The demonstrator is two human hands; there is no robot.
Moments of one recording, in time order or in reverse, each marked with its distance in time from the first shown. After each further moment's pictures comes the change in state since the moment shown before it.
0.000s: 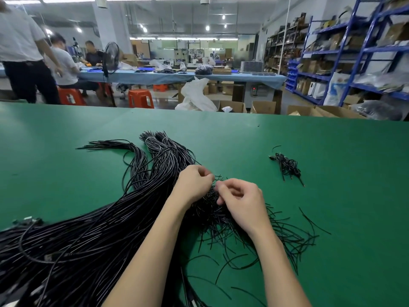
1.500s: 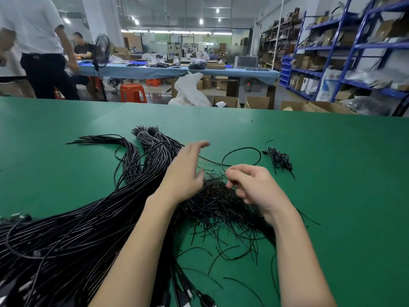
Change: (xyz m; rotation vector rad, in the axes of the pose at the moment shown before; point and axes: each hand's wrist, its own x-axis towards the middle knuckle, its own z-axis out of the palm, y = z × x) left_hand 0.003 -0.010 -0.008 0.231 0.062 0.511; right_hand 0.007 -0.036 -0.047 0.170 -0.161 0.307
